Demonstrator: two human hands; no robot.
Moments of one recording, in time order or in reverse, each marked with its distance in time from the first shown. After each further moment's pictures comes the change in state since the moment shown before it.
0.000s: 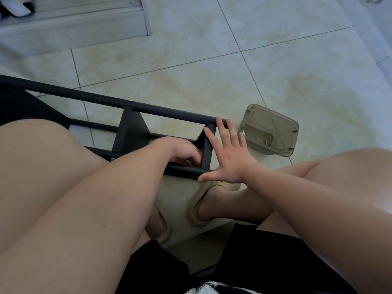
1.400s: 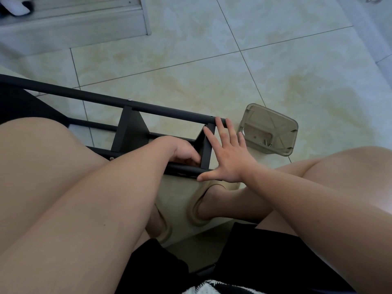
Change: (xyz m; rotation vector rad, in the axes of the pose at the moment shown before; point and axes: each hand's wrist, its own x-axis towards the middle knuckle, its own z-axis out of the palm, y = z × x) left_hand 0.000 0.001 -0.002 0.096 0.045 -0.100; right_hand -0.001 -0.002 -0.003 -0.001 -0.017 0.006
